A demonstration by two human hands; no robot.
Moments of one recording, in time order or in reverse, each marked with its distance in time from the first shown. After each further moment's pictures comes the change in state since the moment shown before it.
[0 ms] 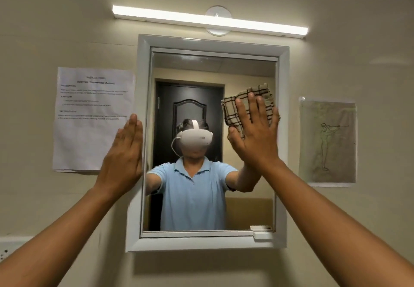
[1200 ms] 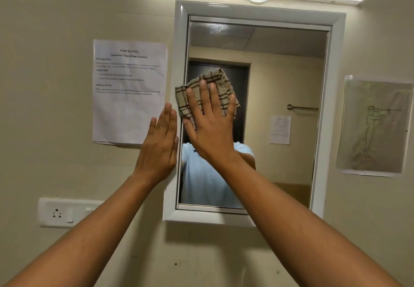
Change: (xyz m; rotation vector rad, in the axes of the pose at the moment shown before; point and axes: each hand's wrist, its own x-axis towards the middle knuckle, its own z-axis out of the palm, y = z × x) left_hand -0.033 0.003 0.003 -0.112 -0.017 -0.009; right_hand -0.009 -0.187 0.030 0.107 -0.011 -0.166
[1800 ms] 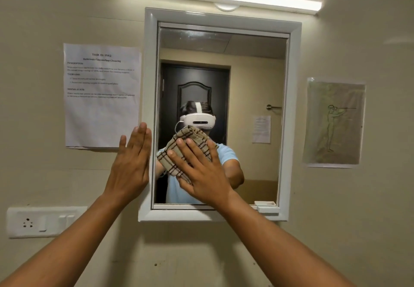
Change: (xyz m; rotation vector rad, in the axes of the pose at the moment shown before) left_hand -0.034 0.007 0.002 0.131 -0.118 0.006; right_hand -0.112 0.041 0.001 -0.021 -0.139 -0.347
